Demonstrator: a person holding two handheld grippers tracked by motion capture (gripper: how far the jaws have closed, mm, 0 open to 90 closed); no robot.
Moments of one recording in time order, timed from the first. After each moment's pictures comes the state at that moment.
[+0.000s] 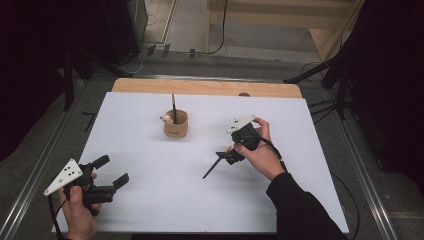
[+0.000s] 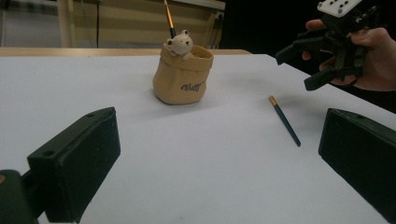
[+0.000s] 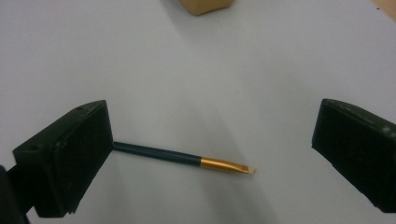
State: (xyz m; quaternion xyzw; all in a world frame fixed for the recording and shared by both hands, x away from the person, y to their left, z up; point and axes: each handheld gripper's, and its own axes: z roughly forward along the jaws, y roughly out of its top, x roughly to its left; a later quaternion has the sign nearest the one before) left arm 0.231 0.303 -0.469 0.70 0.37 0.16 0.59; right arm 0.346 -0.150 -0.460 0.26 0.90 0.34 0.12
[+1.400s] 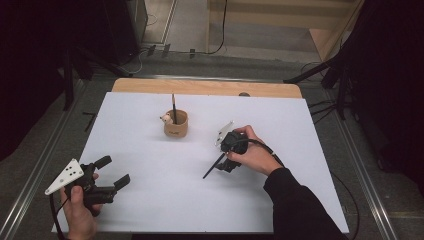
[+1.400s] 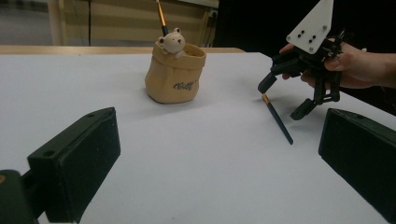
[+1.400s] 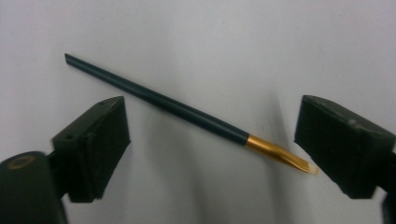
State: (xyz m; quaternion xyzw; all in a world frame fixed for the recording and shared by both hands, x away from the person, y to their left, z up) left arm 0.231 0.301 -0.469 0.70 0.37 0.15 0.59; right arm 0.356 -0.125 -0.487 0.15 0.96 0.22 0.05
